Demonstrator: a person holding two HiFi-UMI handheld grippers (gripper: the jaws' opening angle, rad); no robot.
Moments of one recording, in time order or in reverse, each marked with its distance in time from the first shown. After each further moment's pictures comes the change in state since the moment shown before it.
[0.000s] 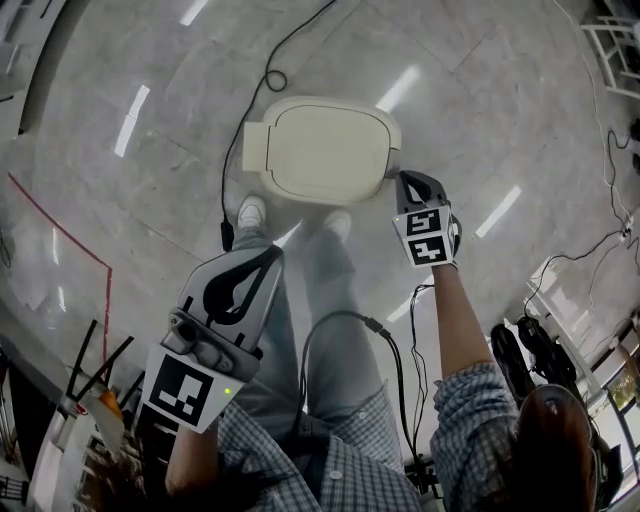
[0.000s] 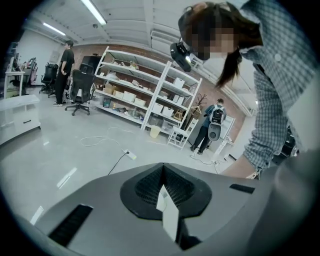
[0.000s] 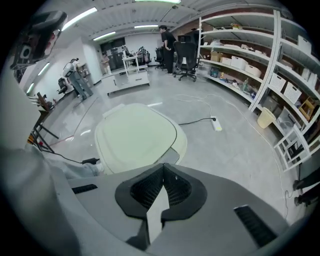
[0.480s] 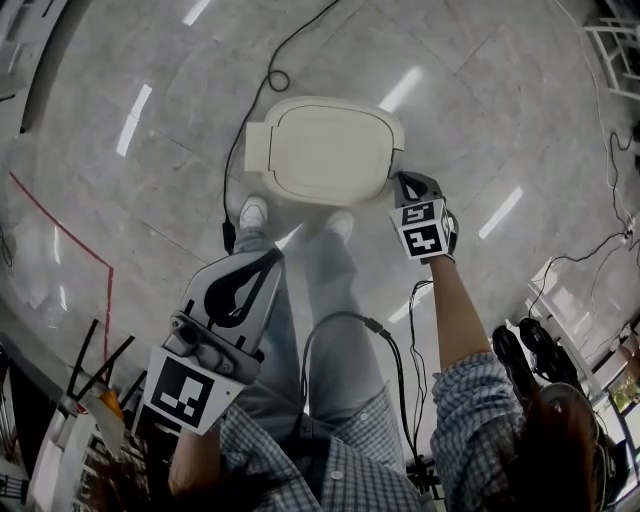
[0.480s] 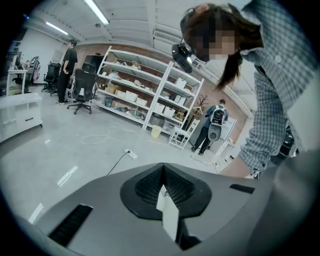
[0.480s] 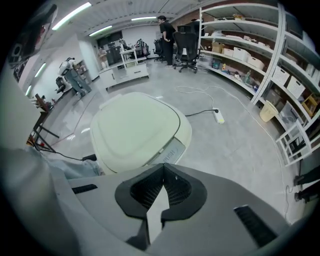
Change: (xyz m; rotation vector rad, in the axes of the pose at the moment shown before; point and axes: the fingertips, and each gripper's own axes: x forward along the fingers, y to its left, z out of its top) left arm -0.002 0.003 -0.006 -0.016 0.004 0.009; right arm 0.025 0.005 -0.018 0.020 0.082 0.022
